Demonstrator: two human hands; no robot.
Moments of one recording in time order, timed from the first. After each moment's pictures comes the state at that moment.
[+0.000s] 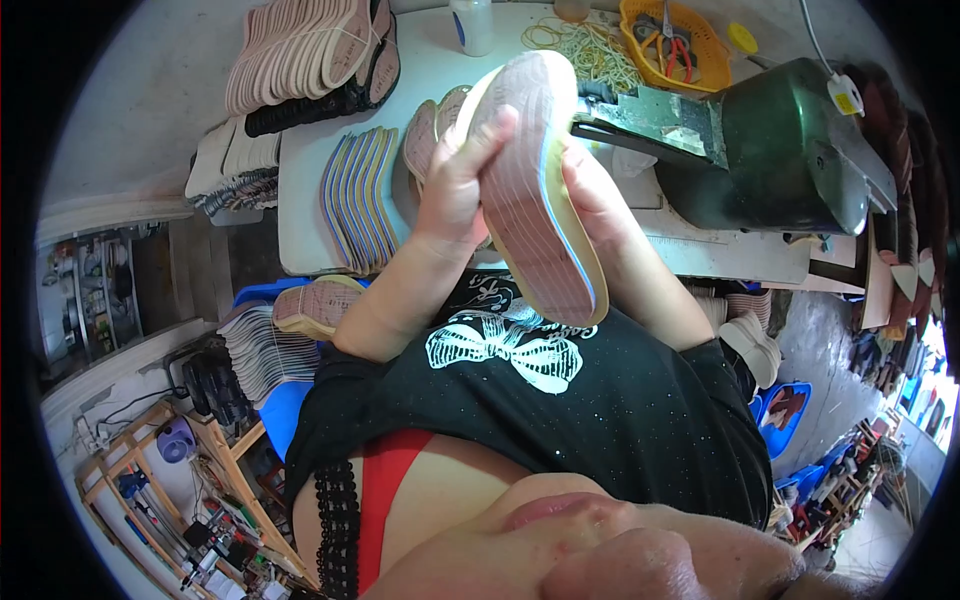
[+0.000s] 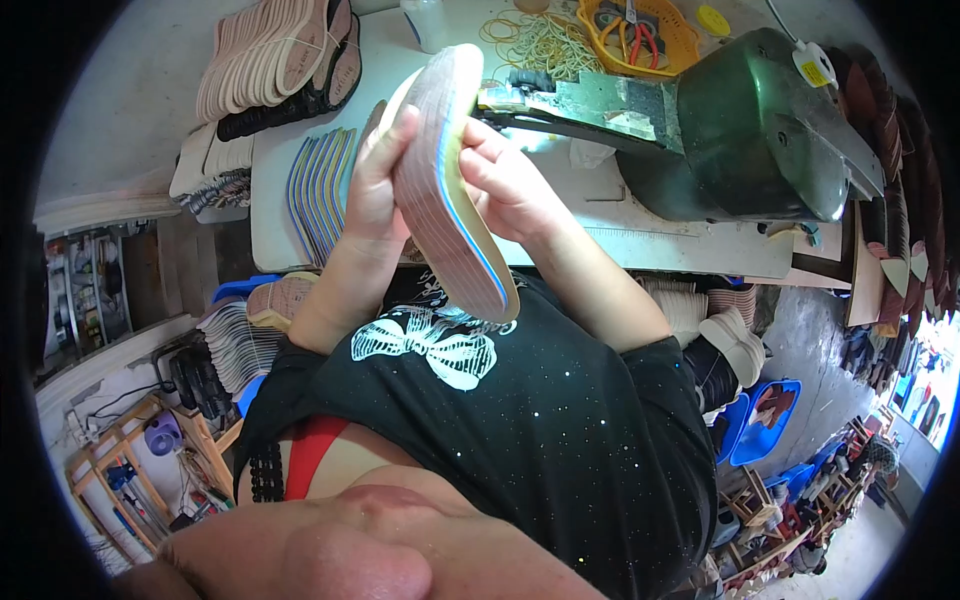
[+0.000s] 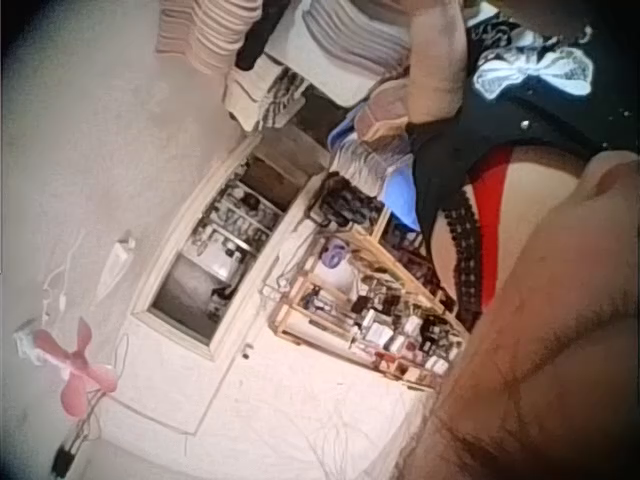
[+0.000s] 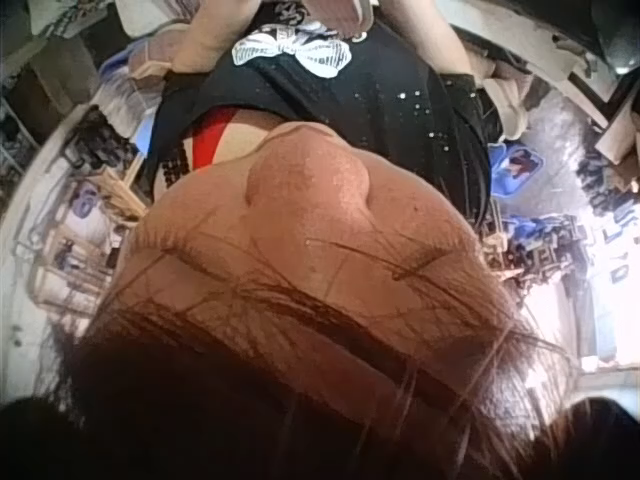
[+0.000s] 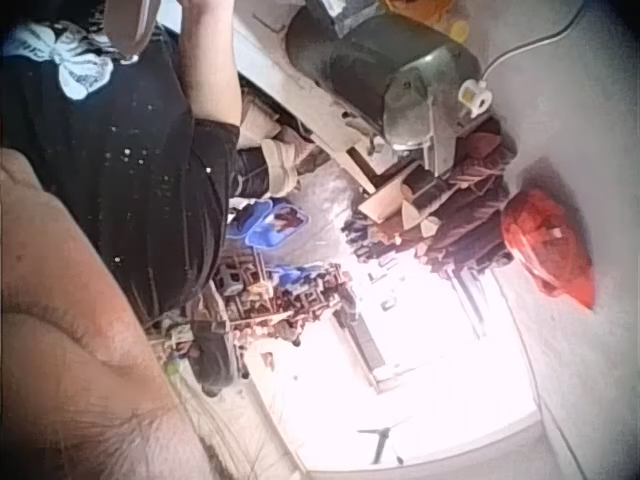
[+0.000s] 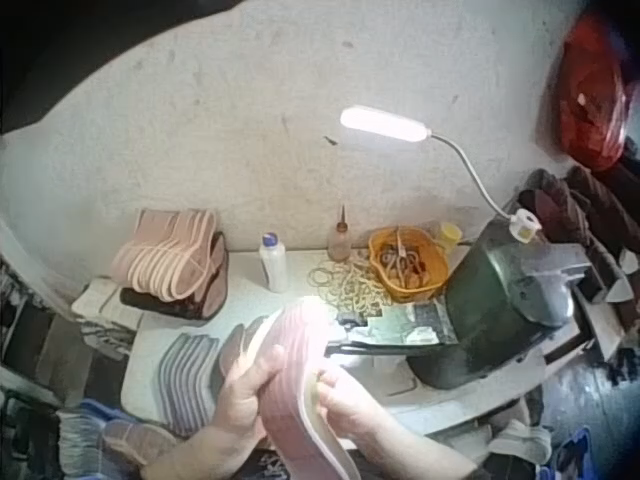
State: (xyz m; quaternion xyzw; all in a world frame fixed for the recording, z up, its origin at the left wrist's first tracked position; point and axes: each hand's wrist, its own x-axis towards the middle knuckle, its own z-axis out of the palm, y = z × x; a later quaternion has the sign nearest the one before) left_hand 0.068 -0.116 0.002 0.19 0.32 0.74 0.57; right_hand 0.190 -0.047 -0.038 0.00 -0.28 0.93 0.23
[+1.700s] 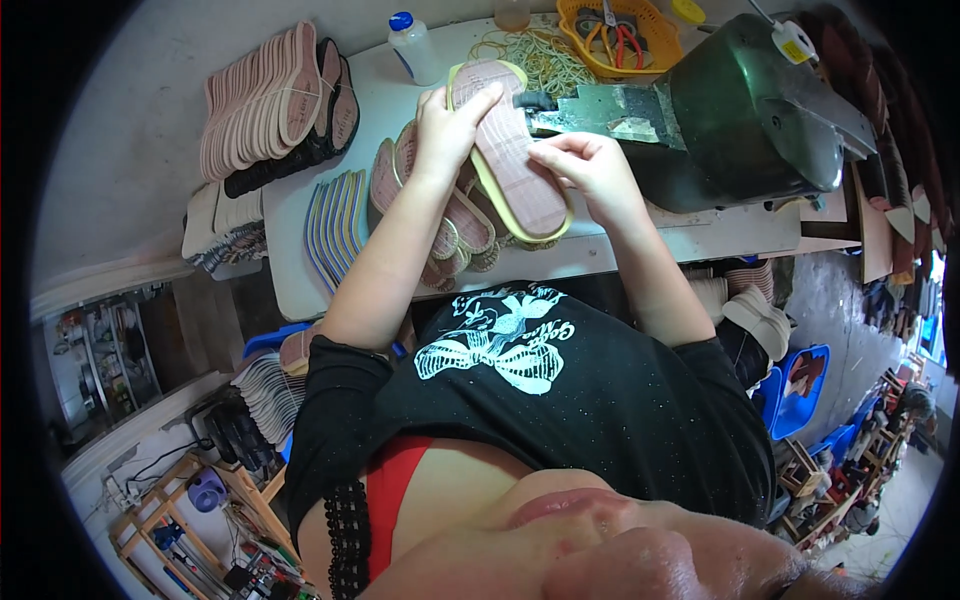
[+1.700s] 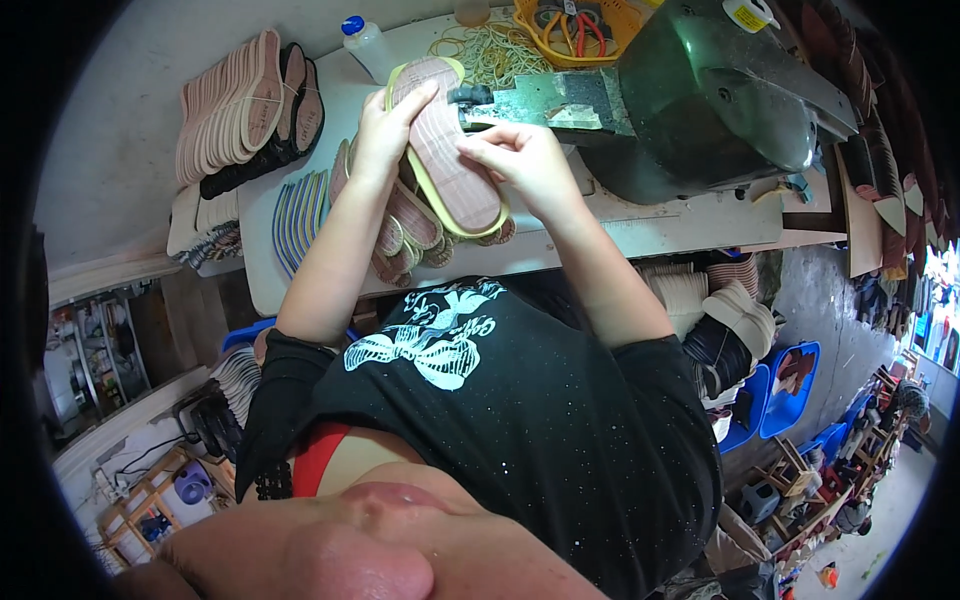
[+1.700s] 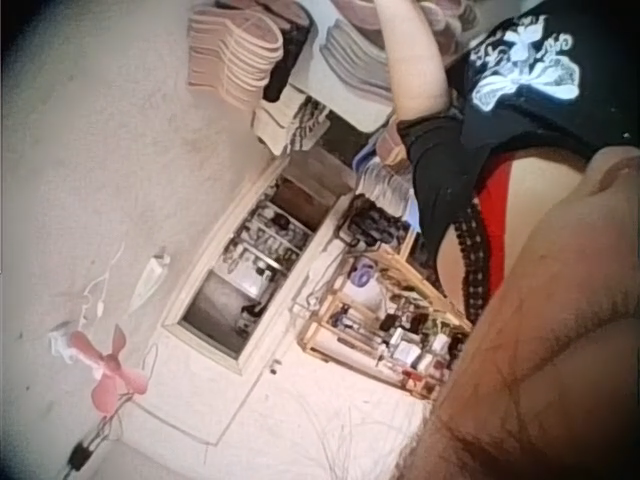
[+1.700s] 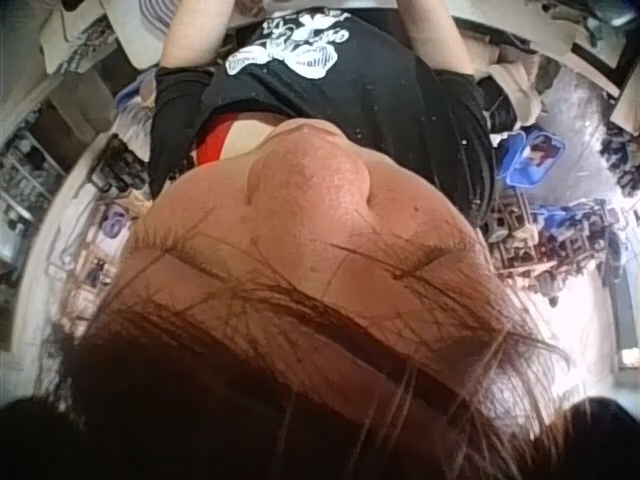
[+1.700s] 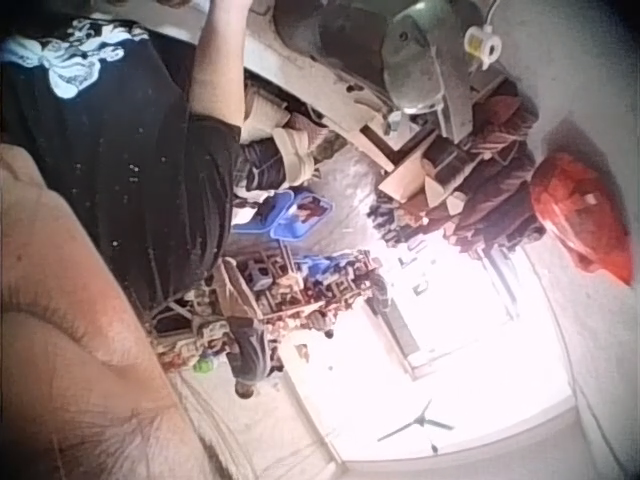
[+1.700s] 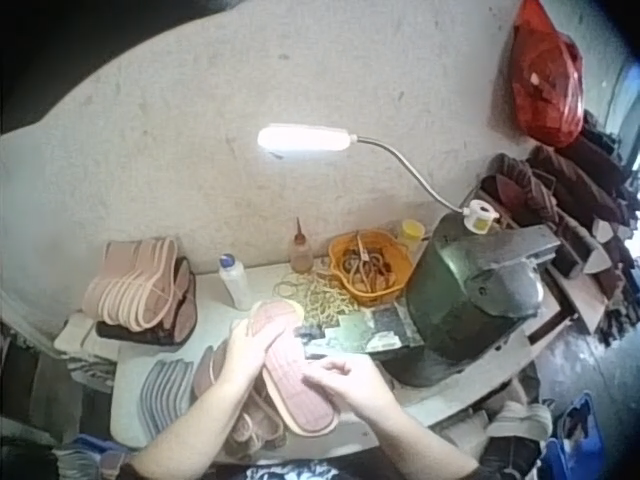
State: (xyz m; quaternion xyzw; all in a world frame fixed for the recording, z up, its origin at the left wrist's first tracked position) left_hand 0.033 -0.013 -0.075 0.38 0.67 0.56 0.30; right_hand 0.235 -0.002 -0.043 -0.35 -0.54 0.70 0.29
